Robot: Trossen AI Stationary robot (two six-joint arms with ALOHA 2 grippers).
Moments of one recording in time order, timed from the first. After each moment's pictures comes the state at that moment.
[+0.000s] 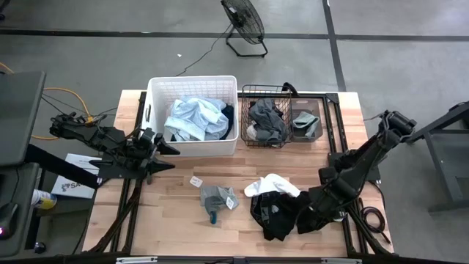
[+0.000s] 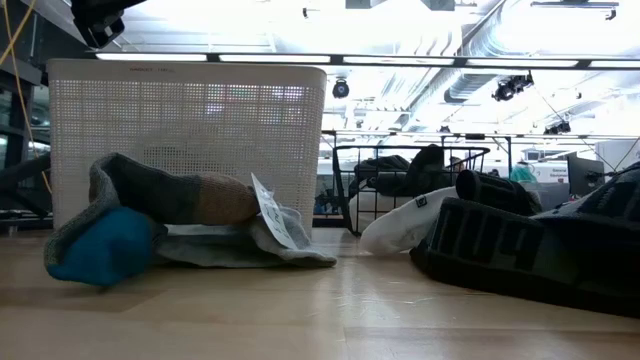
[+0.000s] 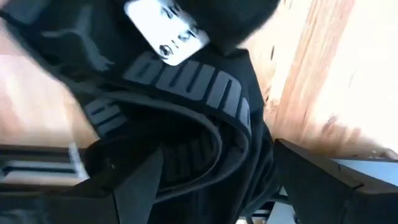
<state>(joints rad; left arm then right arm) -0.38 0.38 0.58 -0.29 -0.25 -0.62 0.80 1.34 0.86 -1.22 -0.10 0.72</state>
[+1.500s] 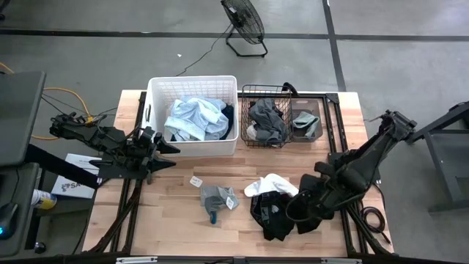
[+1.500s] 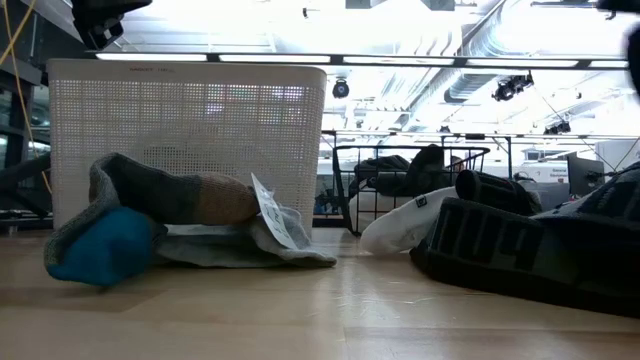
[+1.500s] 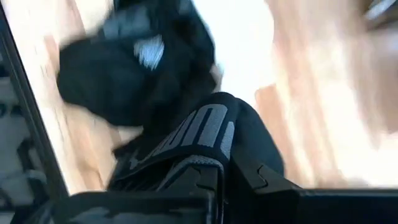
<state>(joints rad) -0.38 0.38 0.58 -0.29 -0.28 -0.66 0.74 1.34 1.22 -1.26 0.25 1.04</state>
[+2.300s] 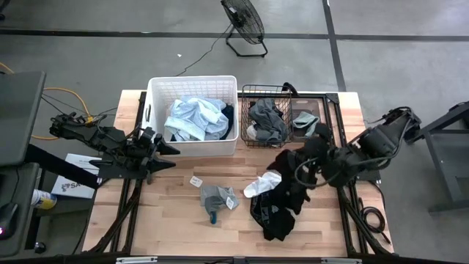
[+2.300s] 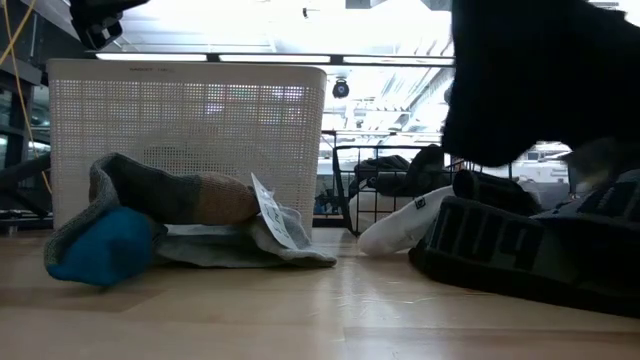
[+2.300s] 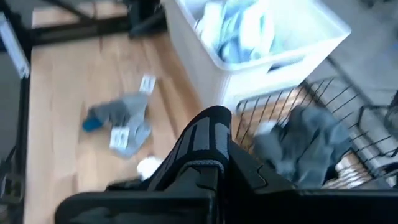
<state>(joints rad) -0.38 0.38 0.58 -0.29 -0.26 -0.69 0.58 1.34 1.71 -1.33 0.72 0.69</state>
